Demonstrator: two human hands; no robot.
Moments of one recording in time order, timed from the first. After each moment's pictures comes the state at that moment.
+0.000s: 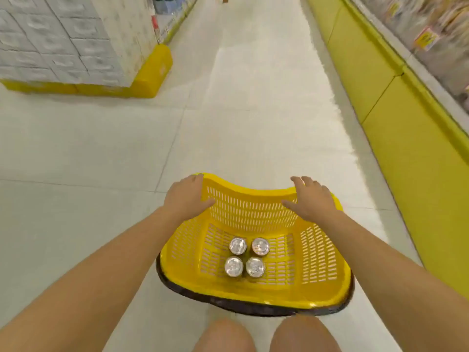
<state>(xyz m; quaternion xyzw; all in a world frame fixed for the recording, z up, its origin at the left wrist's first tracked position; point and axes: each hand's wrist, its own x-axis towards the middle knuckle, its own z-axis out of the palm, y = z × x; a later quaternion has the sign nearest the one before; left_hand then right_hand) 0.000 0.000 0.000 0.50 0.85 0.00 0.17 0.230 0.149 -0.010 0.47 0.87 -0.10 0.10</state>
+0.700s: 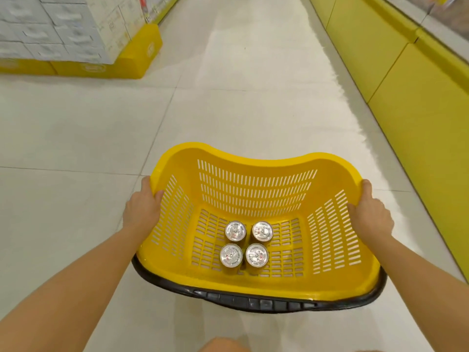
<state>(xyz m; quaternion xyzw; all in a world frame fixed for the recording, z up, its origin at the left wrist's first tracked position) -0.032 -0.056 -0.147 0.29 0.94 0.16 0.12 0.331 0.158 -0.144 0.69 0.72 -0.11 -0.02</state>
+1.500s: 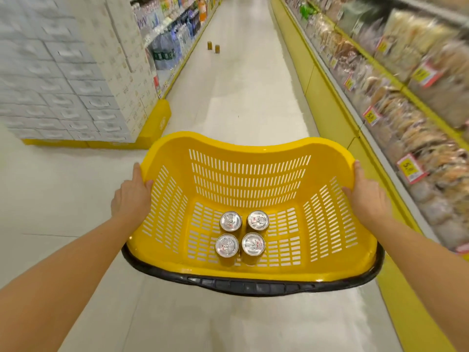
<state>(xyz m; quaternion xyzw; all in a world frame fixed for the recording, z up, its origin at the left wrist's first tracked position) -0.071 0.023 0.236 0.30 0.94 0.16 0.04 0.300 0.250 0.247 0.62 0.78 -0.08 -0.07</state>
